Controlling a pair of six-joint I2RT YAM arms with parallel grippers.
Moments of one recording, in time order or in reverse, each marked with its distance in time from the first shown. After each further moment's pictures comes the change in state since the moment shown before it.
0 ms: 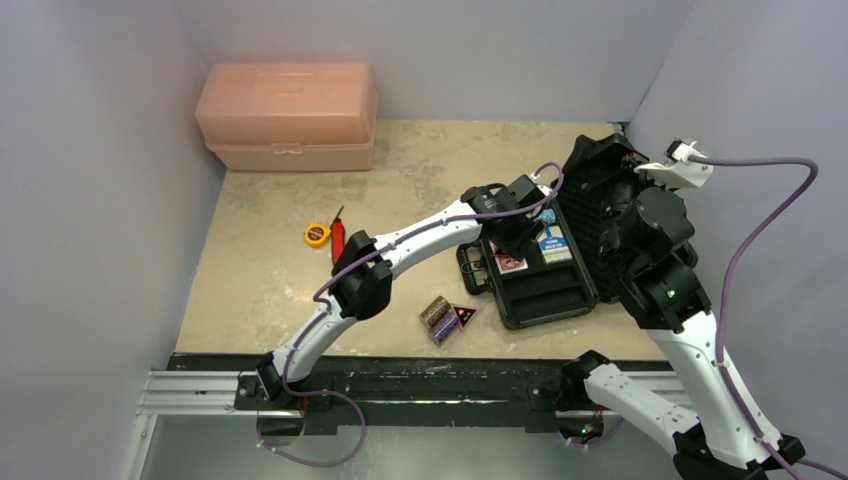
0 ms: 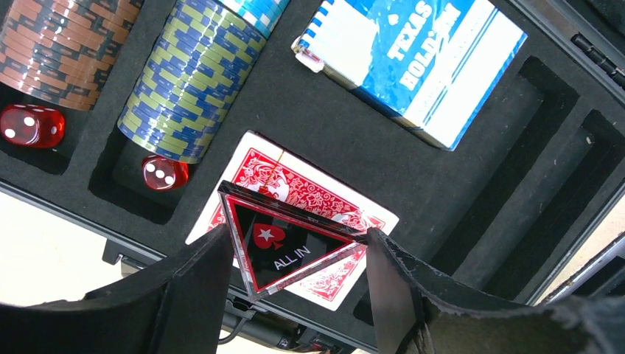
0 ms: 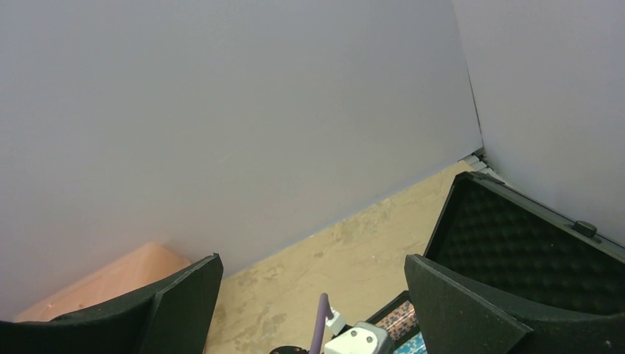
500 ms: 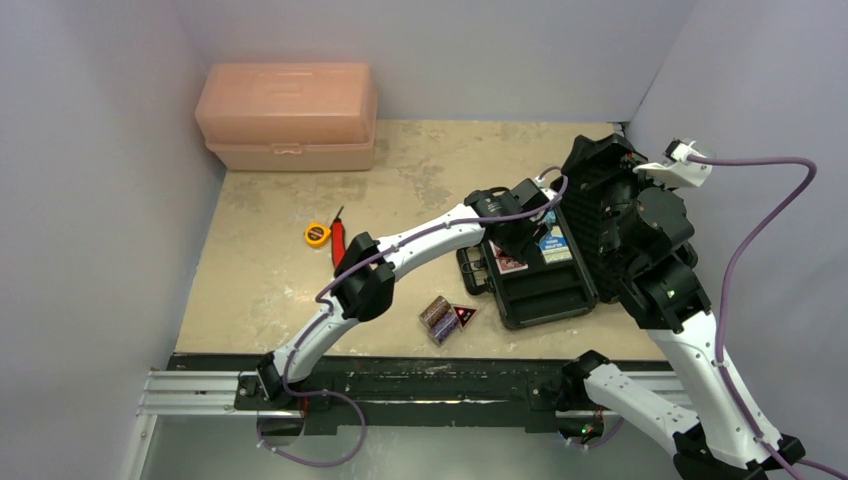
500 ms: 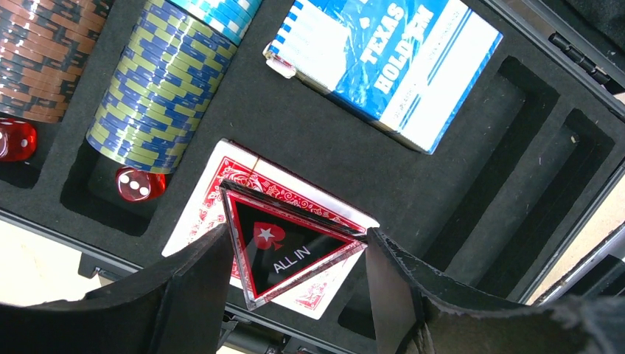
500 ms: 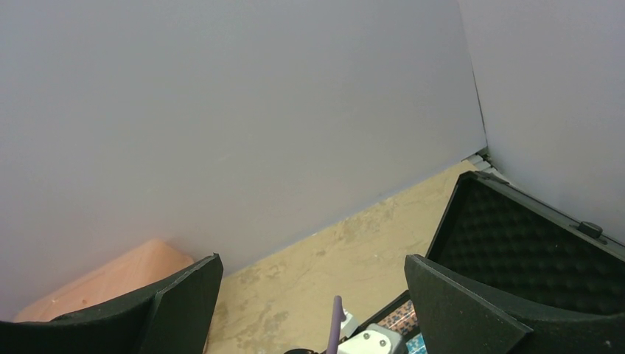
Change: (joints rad) left arm -0.016 0.010 0.008 0.018 0.010 0.002; right arm 0.000 0.000 -0.002 0.001 -0.011 0.000
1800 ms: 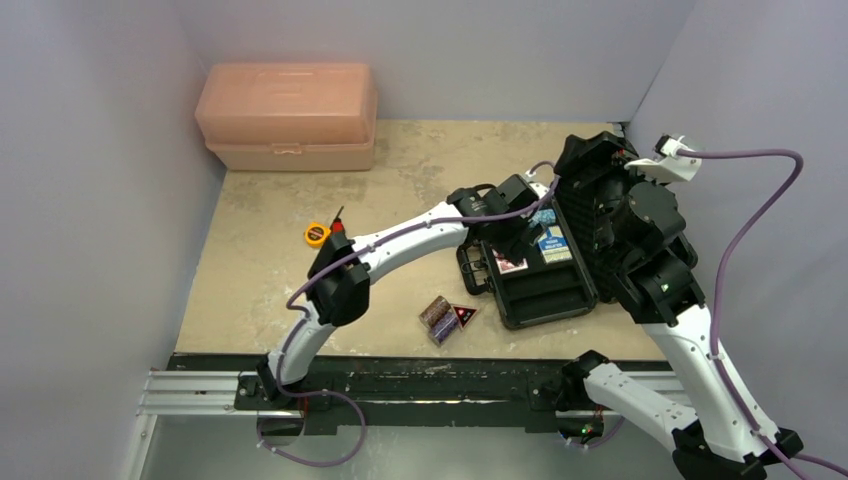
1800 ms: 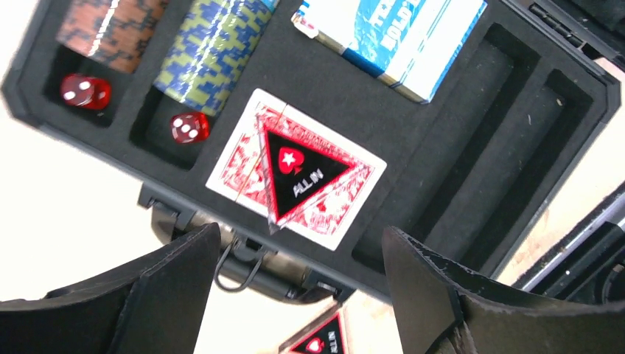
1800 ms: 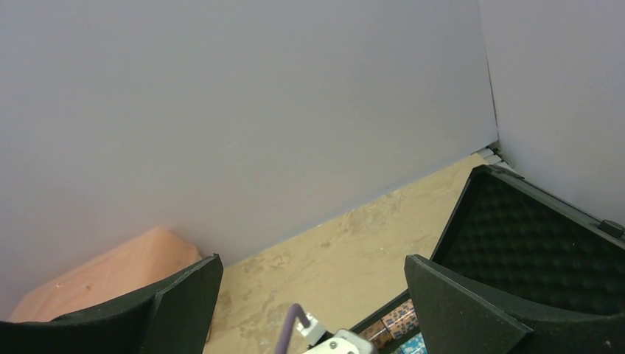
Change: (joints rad) left arm -0.002 -0.164 -0.192 0.047 -0.035 0.033; right arm 0.003 0.025 -0.002 0.003 -0.032 0.006
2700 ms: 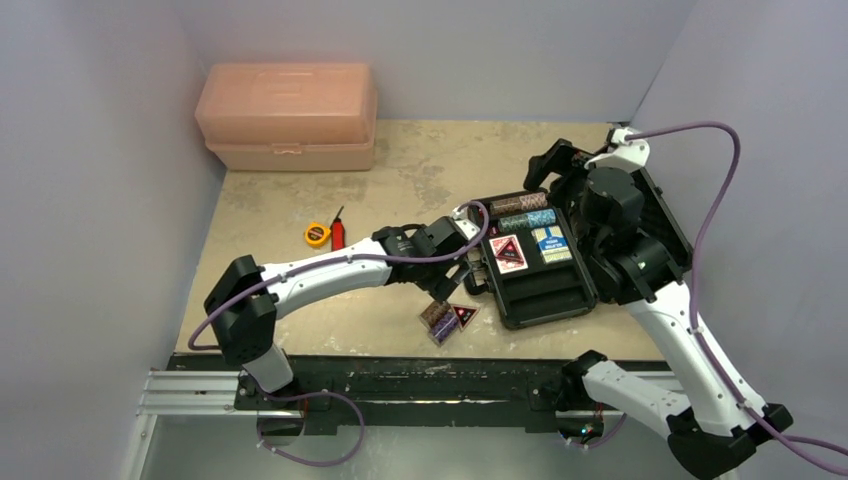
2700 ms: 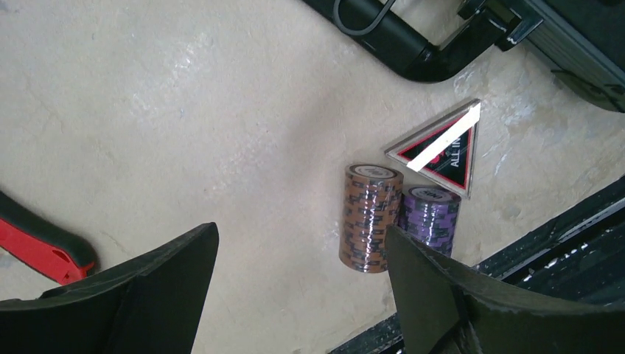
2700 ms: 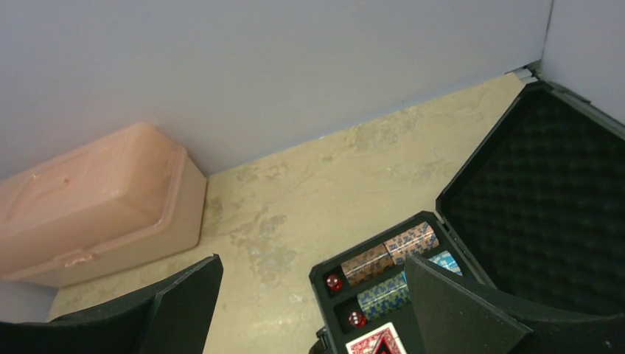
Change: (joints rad) left arm 0.000 -0.604 -0.832 0.085 -0.172 -0.010; right arm 0.001 0.090 -0.004 -0.151 -0.142 0.072
